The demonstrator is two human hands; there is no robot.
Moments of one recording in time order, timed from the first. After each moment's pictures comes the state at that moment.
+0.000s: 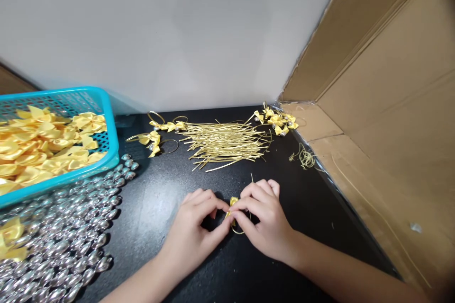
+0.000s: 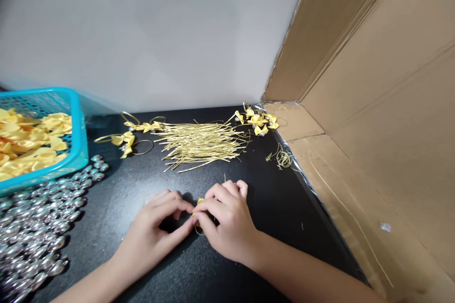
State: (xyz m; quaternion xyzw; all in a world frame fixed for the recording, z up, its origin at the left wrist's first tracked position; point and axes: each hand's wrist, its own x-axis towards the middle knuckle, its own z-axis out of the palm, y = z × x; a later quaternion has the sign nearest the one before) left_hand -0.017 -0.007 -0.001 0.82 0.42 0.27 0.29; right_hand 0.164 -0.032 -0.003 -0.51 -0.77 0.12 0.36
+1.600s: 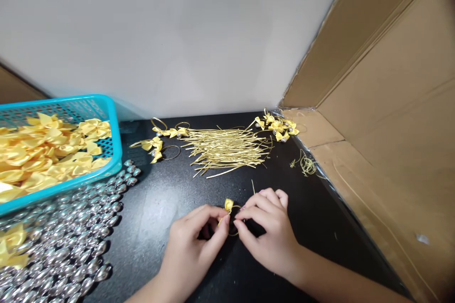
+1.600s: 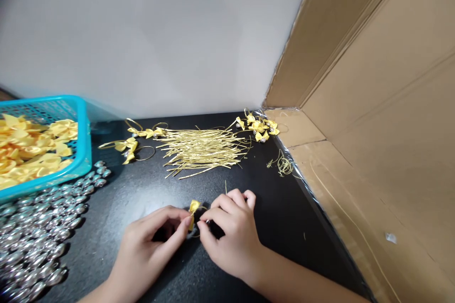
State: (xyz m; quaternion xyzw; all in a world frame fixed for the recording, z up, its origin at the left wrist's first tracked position) left_hand -0.011 -0.019 0.003 0.76 0.44 0.38 0.29; right_hand 0.161 -0.035 -0.002 -0.54 -0.74 0.10 0.40
